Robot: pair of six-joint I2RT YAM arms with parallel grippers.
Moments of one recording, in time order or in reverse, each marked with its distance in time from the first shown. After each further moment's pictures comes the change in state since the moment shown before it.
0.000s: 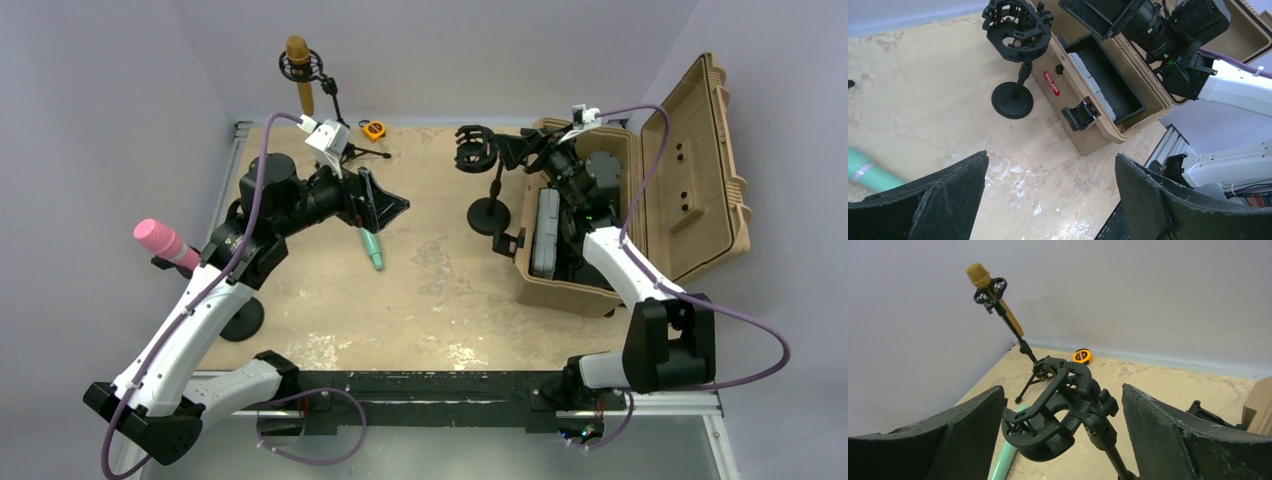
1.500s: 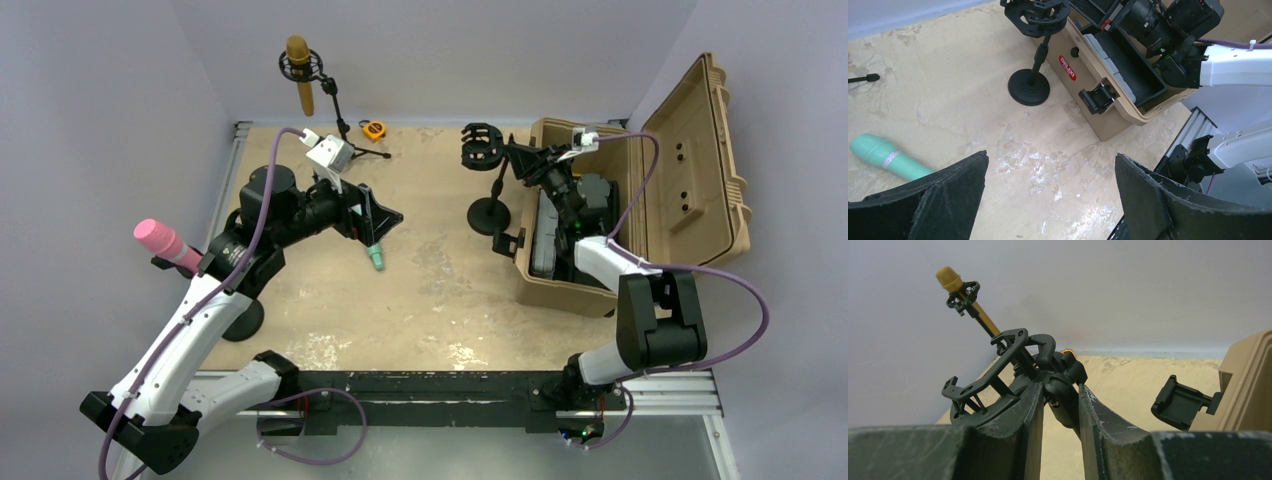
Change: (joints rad) left arm 0.000 -0.051 -0.059 -0.037 -0.019 0.110; right arm -0.029 0.113 -0.171 0.278 0.082 0.050
